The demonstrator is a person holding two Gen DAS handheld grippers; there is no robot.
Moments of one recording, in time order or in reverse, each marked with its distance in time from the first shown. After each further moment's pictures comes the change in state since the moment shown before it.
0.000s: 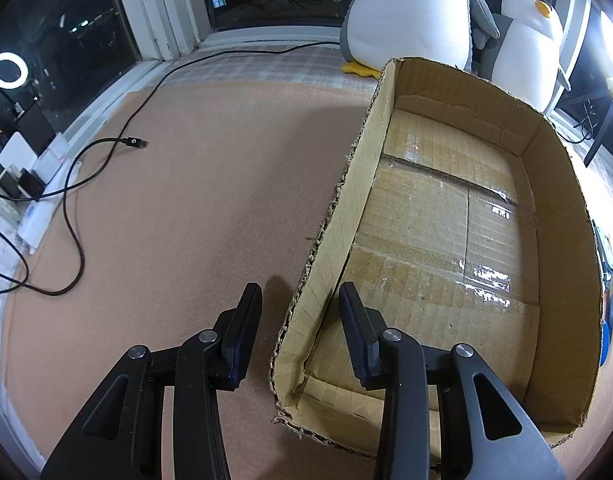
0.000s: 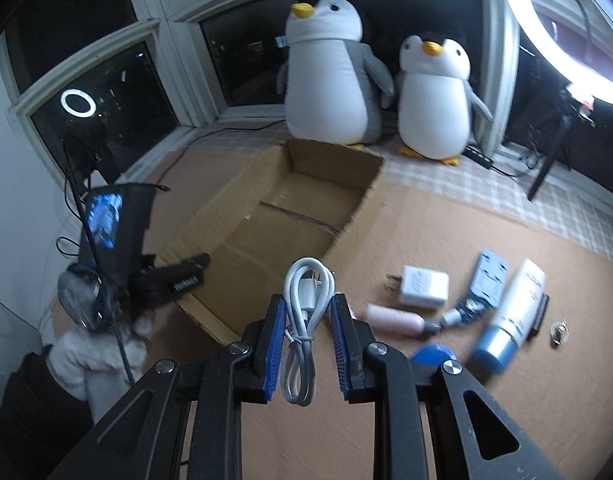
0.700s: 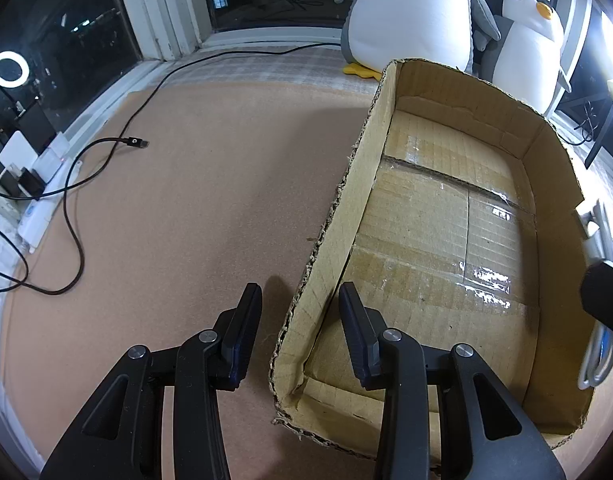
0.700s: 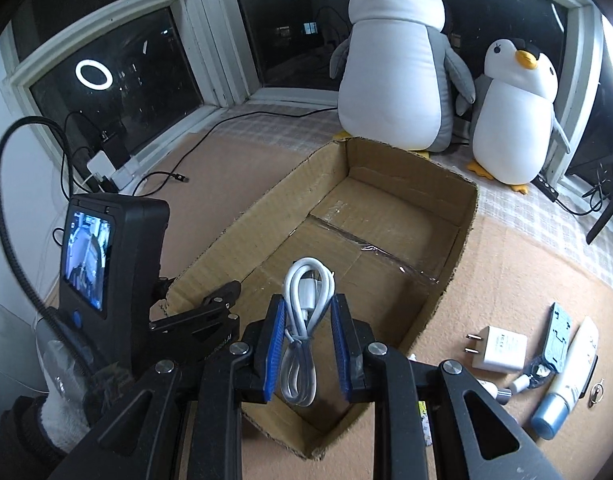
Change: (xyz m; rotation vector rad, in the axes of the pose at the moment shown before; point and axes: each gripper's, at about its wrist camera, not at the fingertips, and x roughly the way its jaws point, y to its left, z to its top) left arm 0.000 0.001 0.000 -0.005 -0.003 0.000; right arm 0.071 0.052 0.036 -0.089 0.055 0.036
